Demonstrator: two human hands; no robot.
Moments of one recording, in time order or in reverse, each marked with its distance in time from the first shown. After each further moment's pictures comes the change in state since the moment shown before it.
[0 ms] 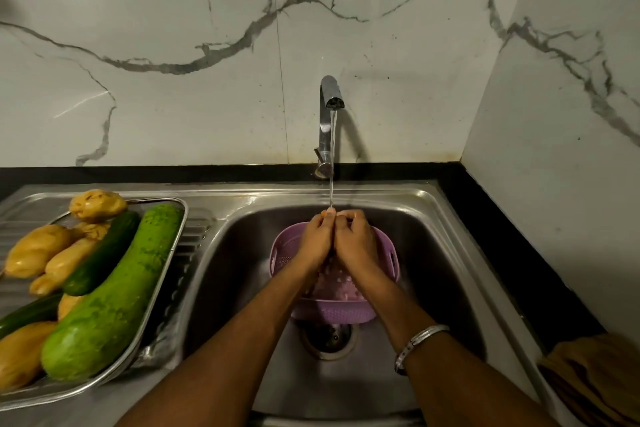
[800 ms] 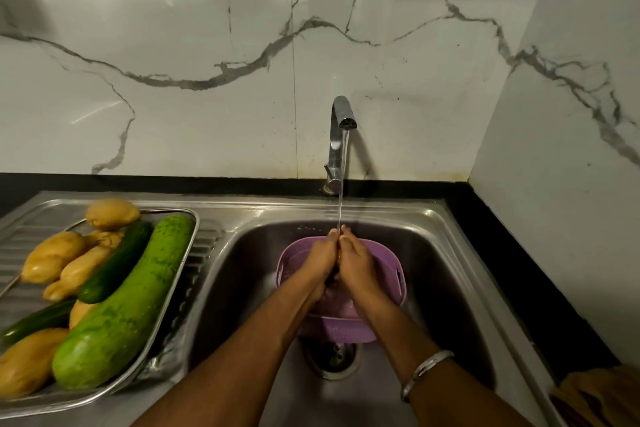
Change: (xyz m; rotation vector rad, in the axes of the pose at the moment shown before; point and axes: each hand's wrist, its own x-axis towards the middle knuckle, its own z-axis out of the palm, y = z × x) left_hand 0.001 0.001 0.002 -0.085 0.021 -0.284; right_hand 0.007 0.016 0.021 0.060 -0.107 0.049
